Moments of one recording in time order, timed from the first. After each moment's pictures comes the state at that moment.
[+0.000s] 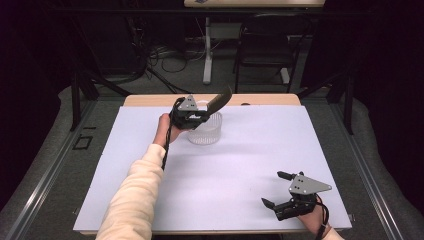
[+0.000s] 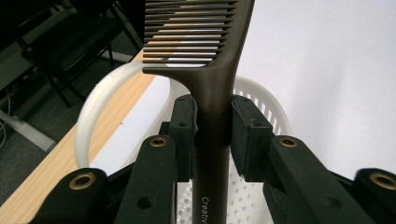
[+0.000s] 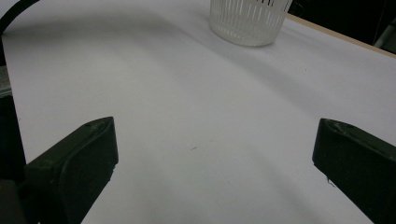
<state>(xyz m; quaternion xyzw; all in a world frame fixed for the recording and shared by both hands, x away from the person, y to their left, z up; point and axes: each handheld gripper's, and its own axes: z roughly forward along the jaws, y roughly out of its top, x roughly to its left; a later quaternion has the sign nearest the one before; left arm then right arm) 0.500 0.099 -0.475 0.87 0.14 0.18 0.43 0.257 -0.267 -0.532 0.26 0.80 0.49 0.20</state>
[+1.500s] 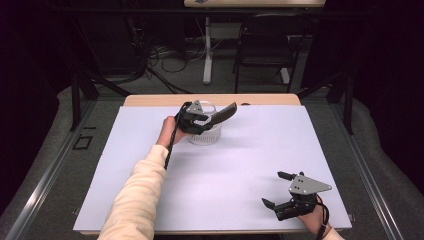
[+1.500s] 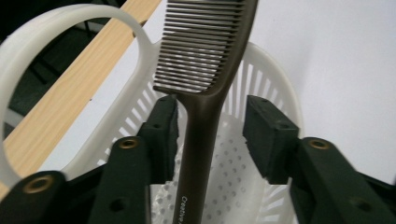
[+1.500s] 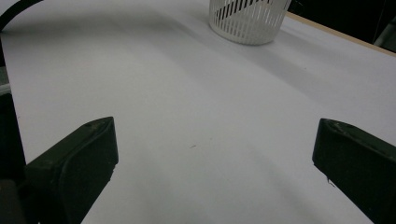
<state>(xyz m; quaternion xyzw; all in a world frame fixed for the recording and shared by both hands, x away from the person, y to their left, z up) 0.507 0.087 -0.493 0.90 0.15 0.15 0.38 0.257 -0.267 -0.532 0.27 0.80 0.49 0.20</state>
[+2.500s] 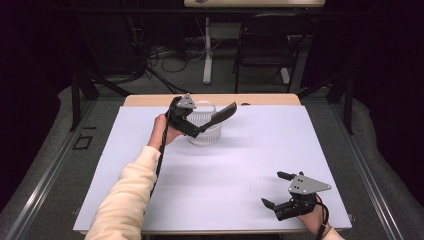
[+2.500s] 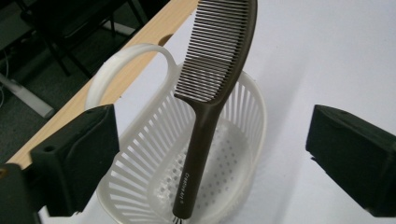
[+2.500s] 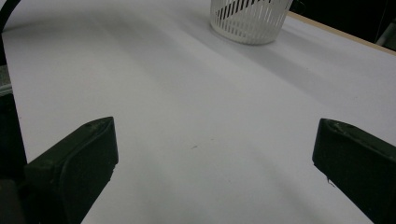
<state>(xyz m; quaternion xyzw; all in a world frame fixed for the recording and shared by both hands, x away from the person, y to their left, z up) 0.480 0.103 -0.451 0.88 0.20 0.17 0.39 0.257 -0.266 -0.532 0.27 0.81 0.49 0.20</state>
